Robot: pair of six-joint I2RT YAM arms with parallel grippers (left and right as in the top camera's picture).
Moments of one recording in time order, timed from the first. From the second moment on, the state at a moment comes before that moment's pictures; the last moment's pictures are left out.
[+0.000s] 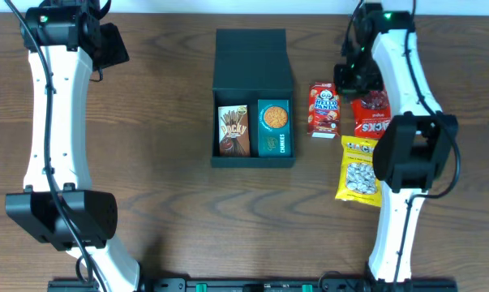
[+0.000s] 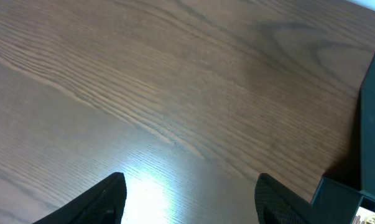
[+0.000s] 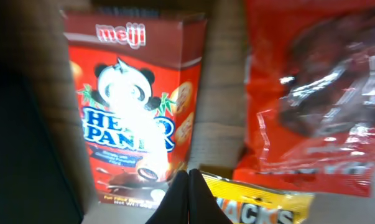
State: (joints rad) left arm 0.04 1.91 2.10 -1.29 -0.20 -0.30; right arm 0.04 2.39 2.21 -1.44 -0.05 0.07
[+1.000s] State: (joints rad) left arm 0.04 1.91 2.10 -1.28 -0.20 -0.30; right arm 0.19 2.38 2.07 -1.26 0.06 0.10
